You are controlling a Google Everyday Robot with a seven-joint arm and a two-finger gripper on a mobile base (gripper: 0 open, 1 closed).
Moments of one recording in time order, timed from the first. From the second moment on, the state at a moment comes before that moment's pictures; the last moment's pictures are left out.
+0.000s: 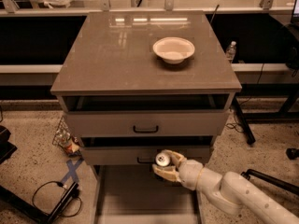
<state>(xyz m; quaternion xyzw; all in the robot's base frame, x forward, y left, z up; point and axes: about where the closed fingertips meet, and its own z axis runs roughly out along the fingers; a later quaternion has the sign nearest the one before) 0.514 -0.059 0.551 -0.33 0.67 0.34 0.58</state>
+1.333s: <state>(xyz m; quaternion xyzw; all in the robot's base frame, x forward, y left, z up) 0.502 -0.033 0.416 -0.32 0.69 0.39 0.52</state>
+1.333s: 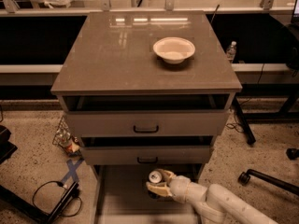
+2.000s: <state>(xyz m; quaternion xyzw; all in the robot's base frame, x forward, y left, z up) 0.491 -0.015 0.334 -0.37 0.68 0.40 0.49</state>
